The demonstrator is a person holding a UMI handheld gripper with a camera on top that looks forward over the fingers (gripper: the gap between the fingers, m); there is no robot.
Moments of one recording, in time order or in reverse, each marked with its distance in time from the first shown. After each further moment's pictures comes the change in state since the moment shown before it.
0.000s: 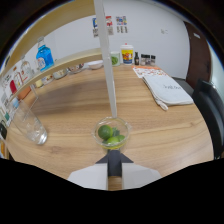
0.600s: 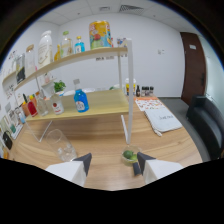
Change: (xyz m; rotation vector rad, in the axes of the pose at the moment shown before) arm -0.063 -0.078 -0.110 0.236 0.036 -0.004
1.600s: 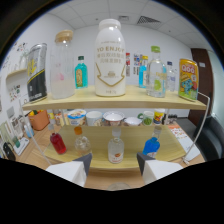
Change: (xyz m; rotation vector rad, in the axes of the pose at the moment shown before) arm -0.198 -0.119 0.054 0.162 -0.031 -0.091
